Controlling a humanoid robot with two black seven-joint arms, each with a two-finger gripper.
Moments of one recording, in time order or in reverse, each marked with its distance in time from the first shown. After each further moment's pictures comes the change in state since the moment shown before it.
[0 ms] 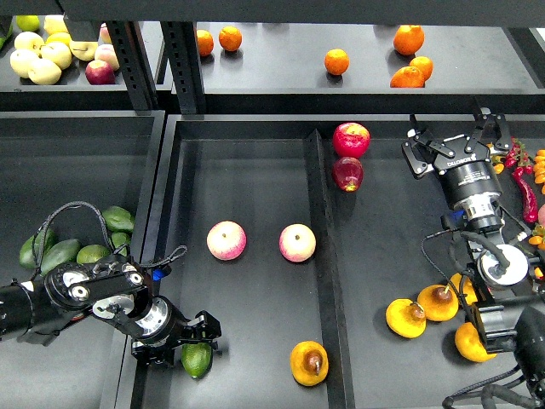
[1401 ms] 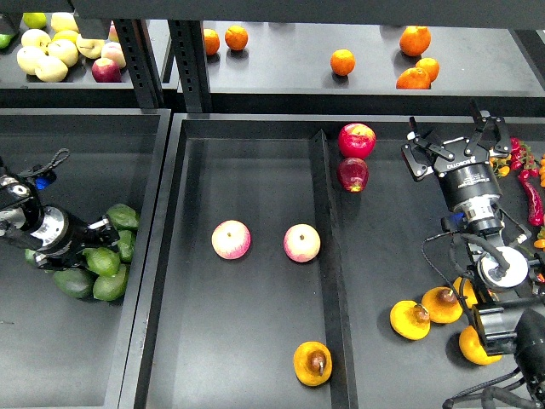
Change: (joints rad) left arm -0.150 0.378 -0.067 0.023 -0.039 0.000 0.000; right arm -0.008 0.000 -0.001 0.000 0.000 0.000 -0.002
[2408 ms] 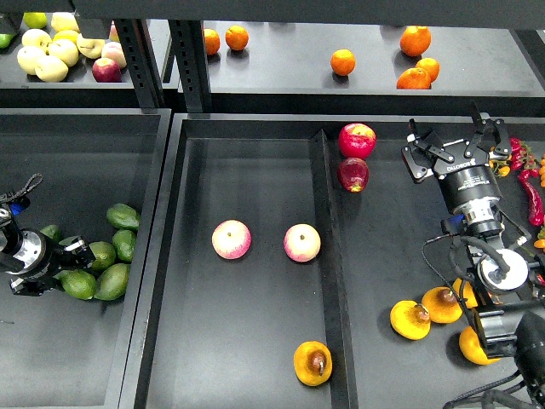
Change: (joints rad) left arm 0.081 -0.034 -0.091 0.094 0.004 0.000 0.000; right arm -0.014 0.000 -0.001 0.009 0.000 0.000 -0.047
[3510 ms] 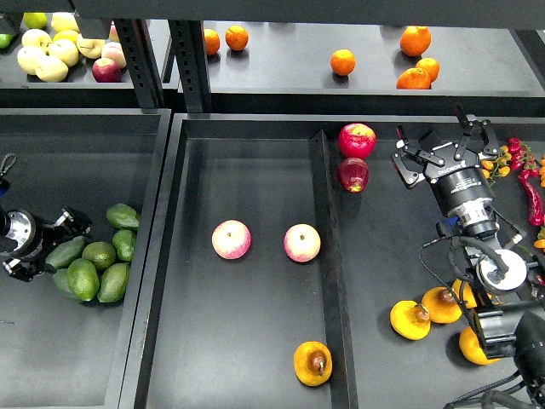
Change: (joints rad) left arm 0.017 -0.002 -0.219 0.093 -0.011 0.000 0.000; right arm 0.001 0.000 -0.011 0.001 0.000 0.000 -0.022
